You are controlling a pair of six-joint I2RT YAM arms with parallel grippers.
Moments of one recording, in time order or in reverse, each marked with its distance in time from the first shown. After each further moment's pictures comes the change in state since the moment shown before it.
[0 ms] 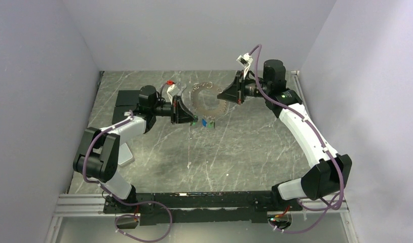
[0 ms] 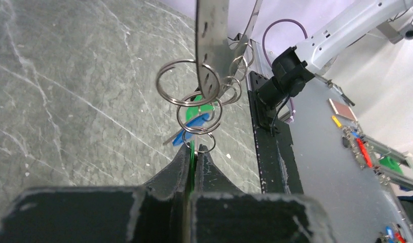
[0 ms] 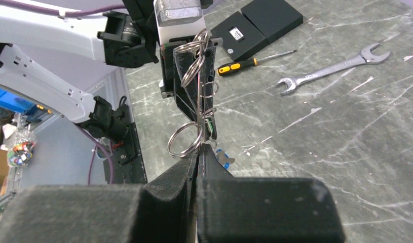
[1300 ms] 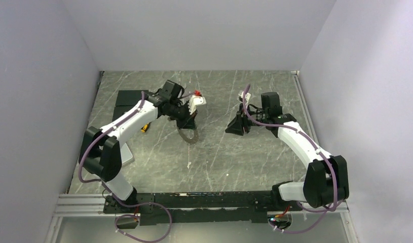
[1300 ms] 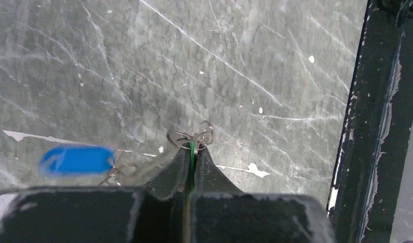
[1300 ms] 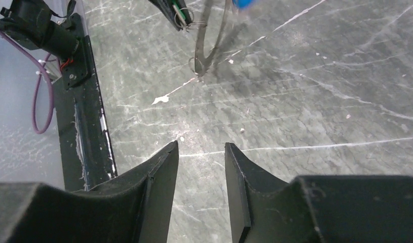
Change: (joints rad) left arm -0.184 0.027 0.430 -1.252 -0.560 0.892; right arm -0.074 -0.081 -0.478 -0.010 -0.035 -0.391
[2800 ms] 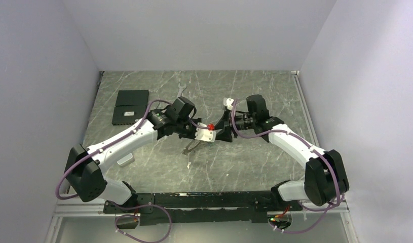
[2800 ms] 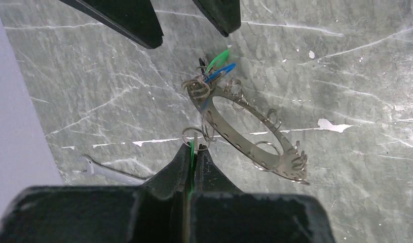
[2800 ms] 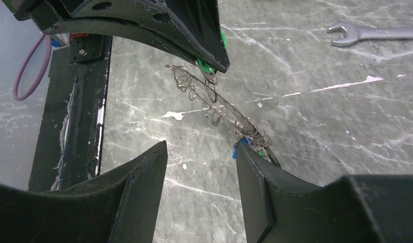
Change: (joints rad) left arm -0.288 -0.205 -0.113 -0.002 -0.450 0.496; right arm 0.174 0.029 -0.034 0.188 -0.051 -0.134
